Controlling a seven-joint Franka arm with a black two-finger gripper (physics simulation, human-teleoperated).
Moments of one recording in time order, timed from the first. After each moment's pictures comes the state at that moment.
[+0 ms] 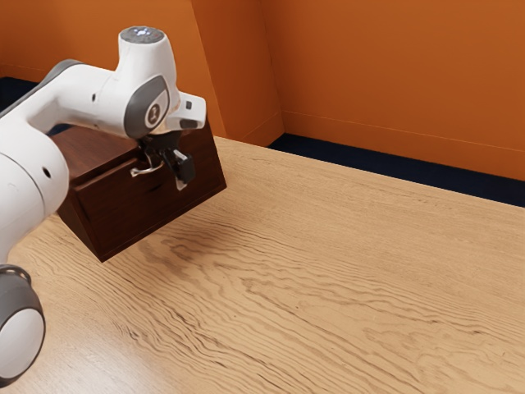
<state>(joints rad) 0.05 0.45 0.35 -1.23 0.14 1.85 0.42</state>
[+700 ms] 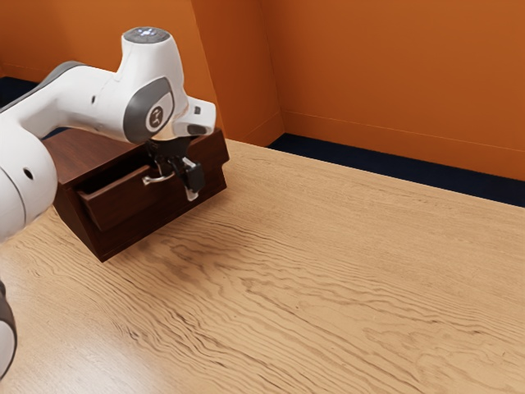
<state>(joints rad) -0.03 0.35 0.34 -1.35 0.13 1.84 0.41</state>
